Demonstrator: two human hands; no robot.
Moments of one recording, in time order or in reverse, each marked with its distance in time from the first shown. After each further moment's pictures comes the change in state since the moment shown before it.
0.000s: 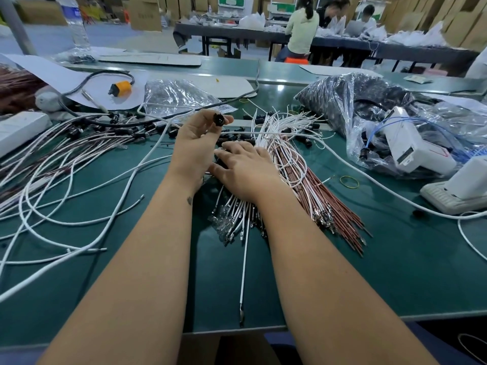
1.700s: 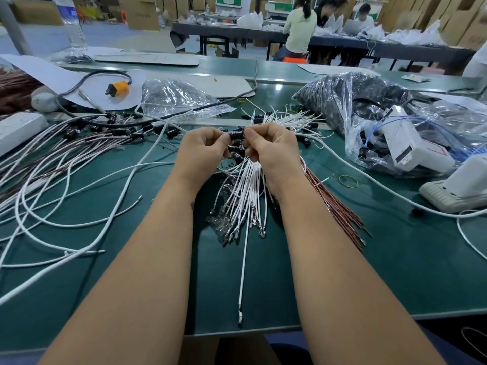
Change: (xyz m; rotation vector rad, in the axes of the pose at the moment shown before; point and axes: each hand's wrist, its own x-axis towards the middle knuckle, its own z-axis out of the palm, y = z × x) left_hand -0.006 -0.001 -0.002 0.417 -0.040 -0.102; right_hand -0.013 0.014 -0.023 1.447 0.481 0.250
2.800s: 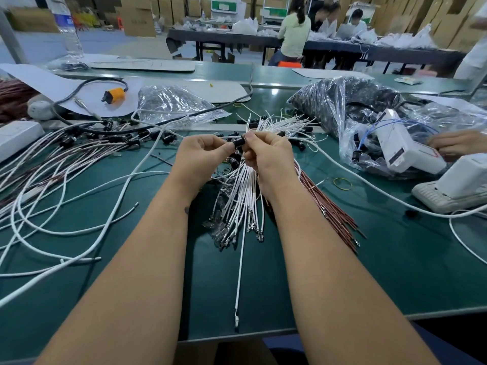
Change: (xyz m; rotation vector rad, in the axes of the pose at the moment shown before) left_hand -0.004 0.004 -0.001 -0.088 -0.061 -0.004; right_hand 0.005 0.006 0.002 0.083 0.088 0.089
